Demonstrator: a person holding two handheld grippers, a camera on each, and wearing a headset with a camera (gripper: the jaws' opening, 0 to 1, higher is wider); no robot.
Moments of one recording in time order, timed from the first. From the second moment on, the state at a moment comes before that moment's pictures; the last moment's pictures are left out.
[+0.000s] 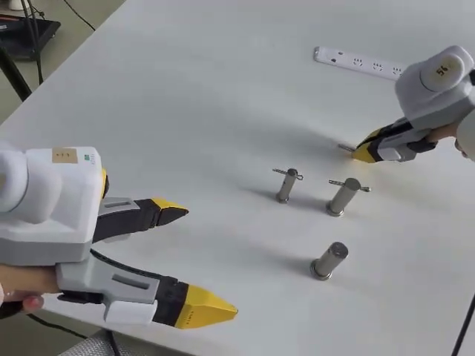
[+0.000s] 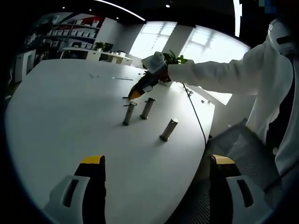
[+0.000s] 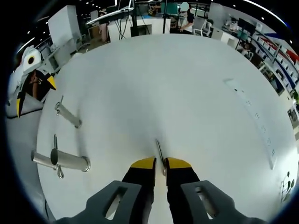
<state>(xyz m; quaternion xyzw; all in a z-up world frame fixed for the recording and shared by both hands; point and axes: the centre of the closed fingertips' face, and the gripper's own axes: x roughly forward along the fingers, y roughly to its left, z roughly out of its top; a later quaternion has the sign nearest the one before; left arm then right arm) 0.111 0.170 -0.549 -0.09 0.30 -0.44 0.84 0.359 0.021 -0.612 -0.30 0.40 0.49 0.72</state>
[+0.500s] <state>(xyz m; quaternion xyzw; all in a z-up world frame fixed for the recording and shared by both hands) 0.111 0.159 -0.550 -0.10 0.31 -0.45 0.83 0.359 0.022 -0.611 -0.32 0.38 0.50 0.71</state>
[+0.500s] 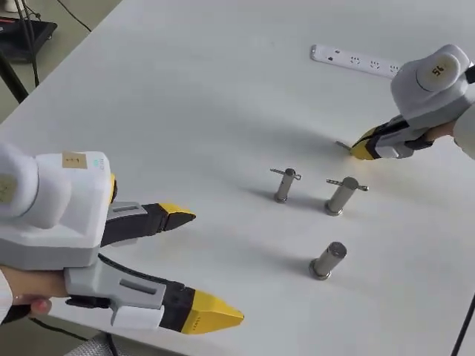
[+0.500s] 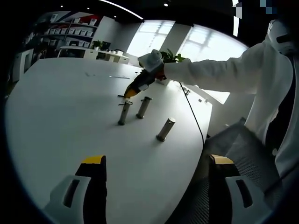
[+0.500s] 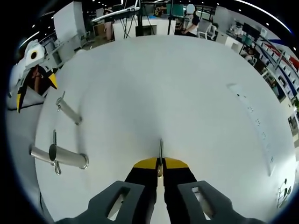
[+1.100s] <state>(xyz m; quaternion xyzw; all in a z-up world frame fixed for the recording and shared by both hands) 0.126 0.149 -0.534 -0.09 0.29 -0.45 0.84 0.359 0.022 -0.581 -0.35 0.32 0.50 0.73</state>
